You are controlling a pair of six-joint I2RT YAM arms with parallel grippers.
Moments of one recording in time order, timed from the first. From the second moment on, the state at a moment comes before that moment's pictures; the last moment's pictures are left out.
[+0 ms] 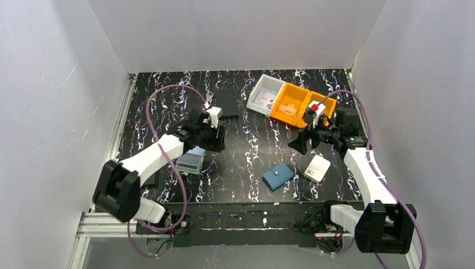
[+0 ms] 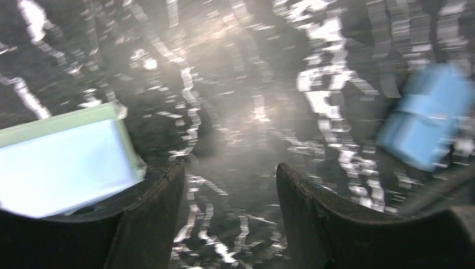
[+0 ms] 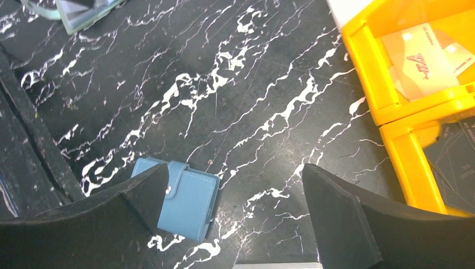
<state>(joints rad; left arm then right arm) -0.52 1.47 0.94 -0.43 0.10 -0.17 0.02 1.09 0.77 -0.38 -0.84 -0.36</state>
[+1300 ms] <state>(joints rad) -1.20 1.69 0.77 0.44 -0.13 0.20 0.06 1.14 0.78 -0.65 -0.66 -0.62</state>
